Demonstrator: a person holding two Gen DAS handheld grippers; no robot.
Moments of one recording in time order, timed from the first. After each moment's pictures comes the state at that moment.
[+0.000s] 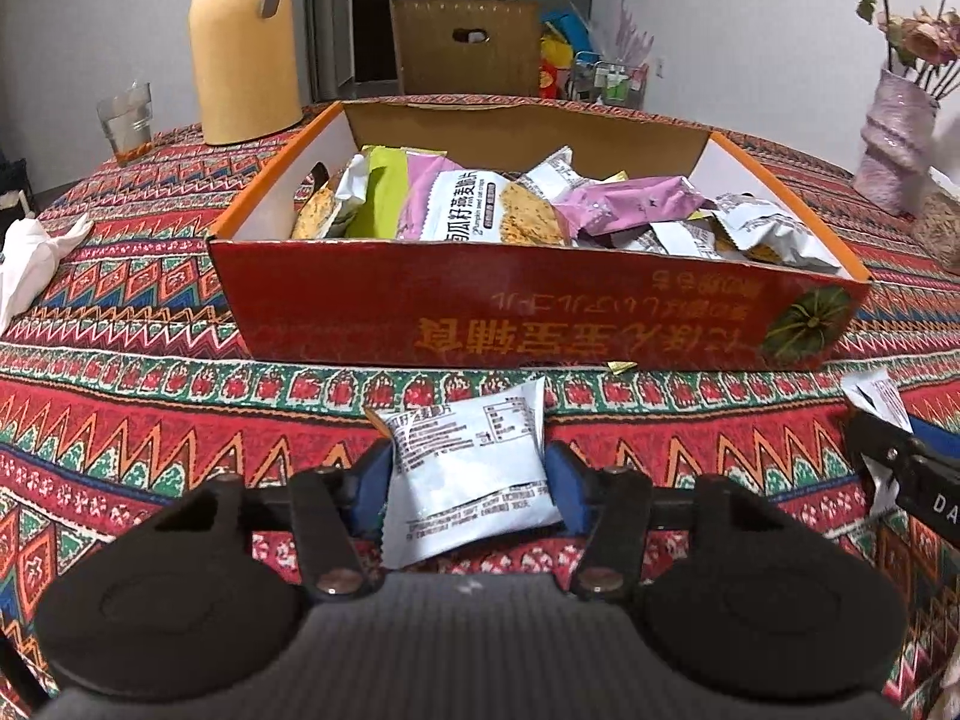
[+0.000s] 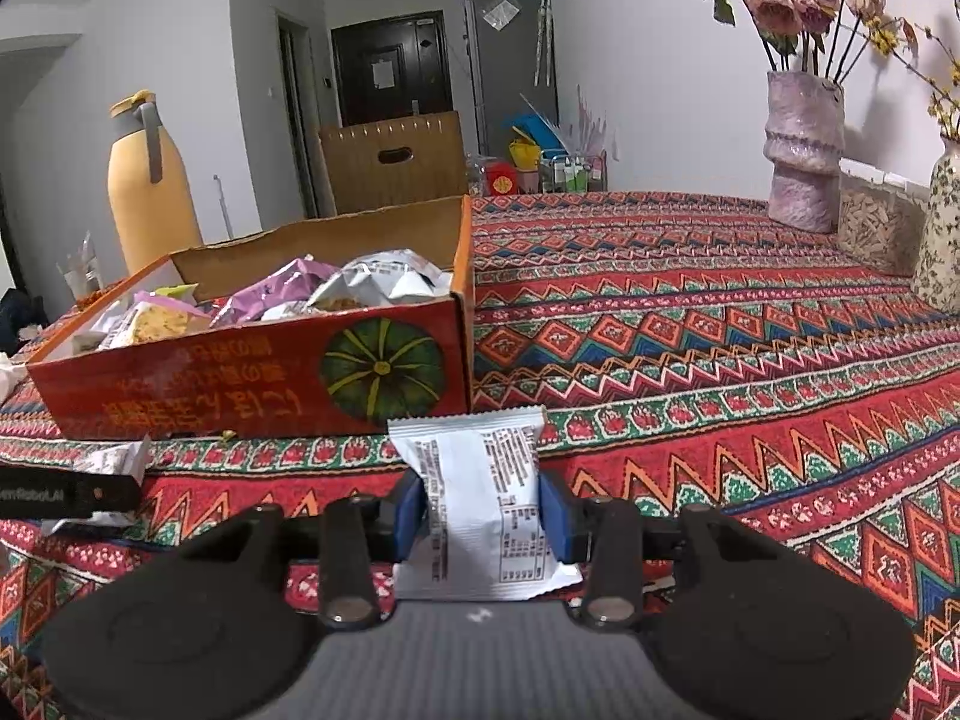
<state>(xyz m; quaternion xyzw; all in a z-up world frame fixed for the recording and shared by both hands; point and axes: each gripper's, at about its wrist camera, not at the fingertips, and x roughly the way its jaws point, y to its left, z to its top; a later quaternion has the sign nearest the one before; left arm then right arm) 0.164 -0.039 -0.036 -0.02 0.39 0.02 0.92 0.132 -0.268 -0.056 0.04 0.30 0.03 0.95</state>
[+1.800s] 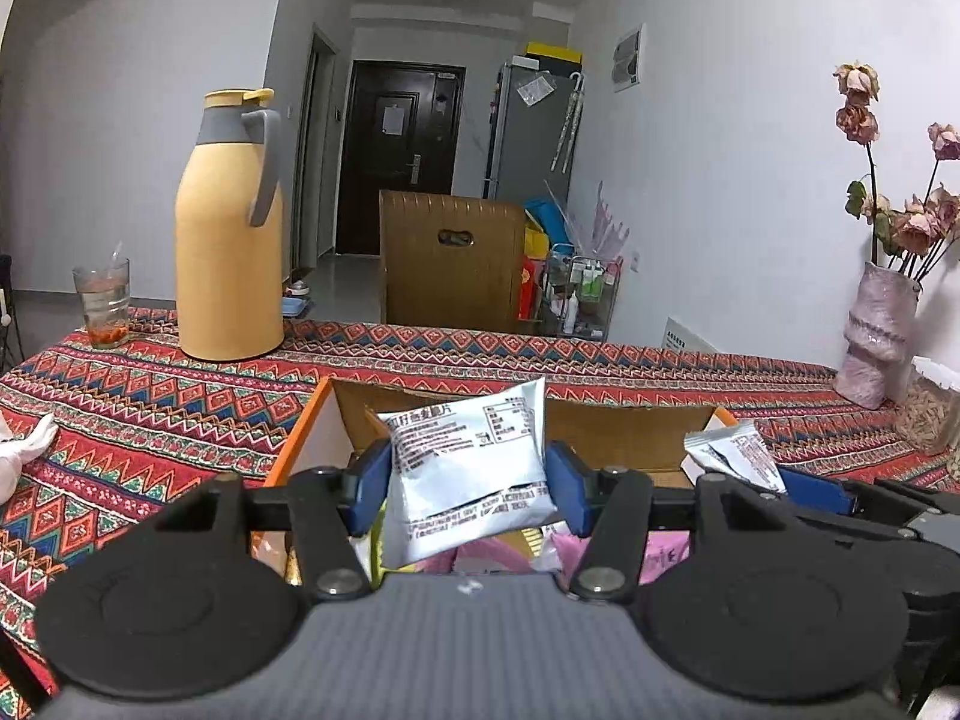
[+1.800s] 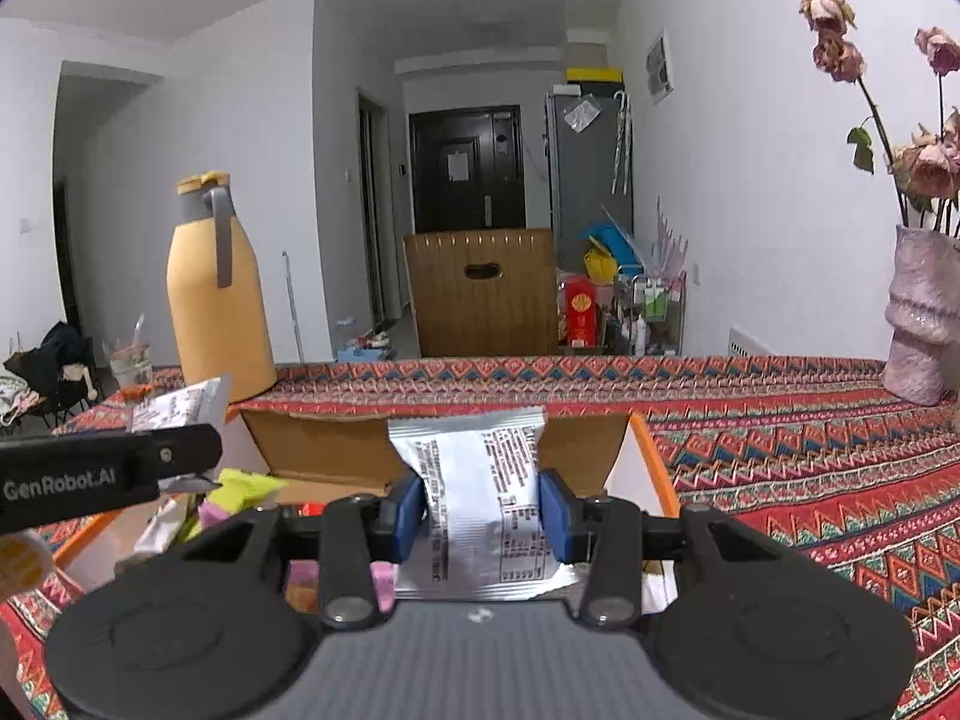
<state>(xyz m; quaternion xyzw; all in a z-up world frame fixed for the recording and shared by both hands) 0.242 -0.009 0.029 -0.05 0.20 -0.01 0.98 0.245 -0.188 0.005 0.01 0.20 0.09 0.97</state>
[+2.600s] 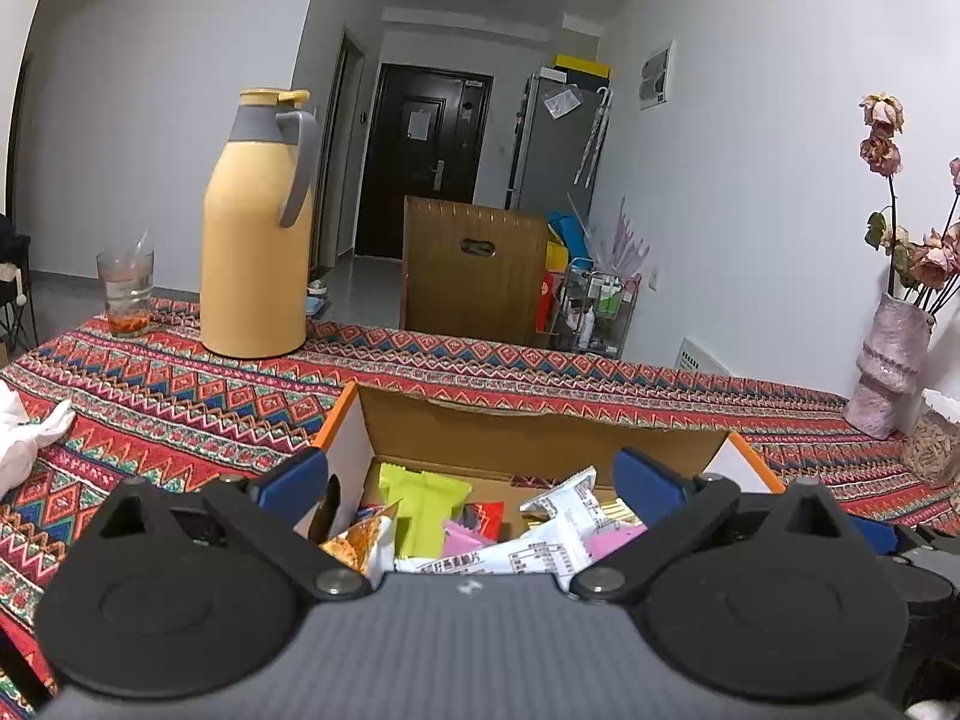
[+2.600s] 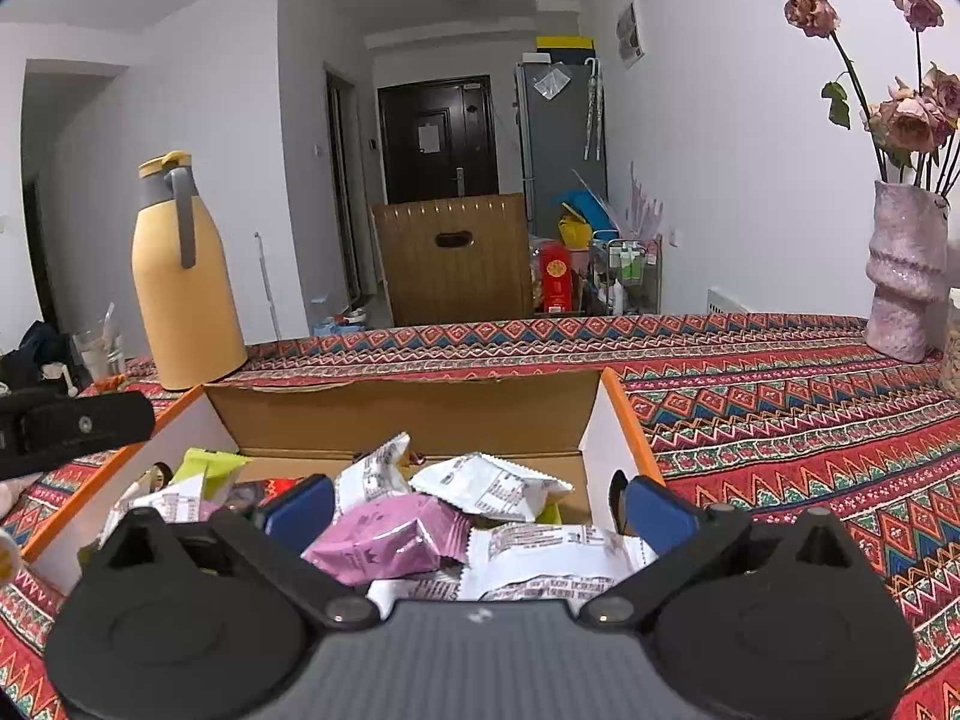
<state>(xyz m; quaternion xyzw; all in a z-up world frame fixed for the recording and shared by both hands) 0.235 -0.001 0.037 -0.07 0.19 0.02 0.98 0.255 -0.197 -0.003 0.03 0.23 0.07 0.97</state>
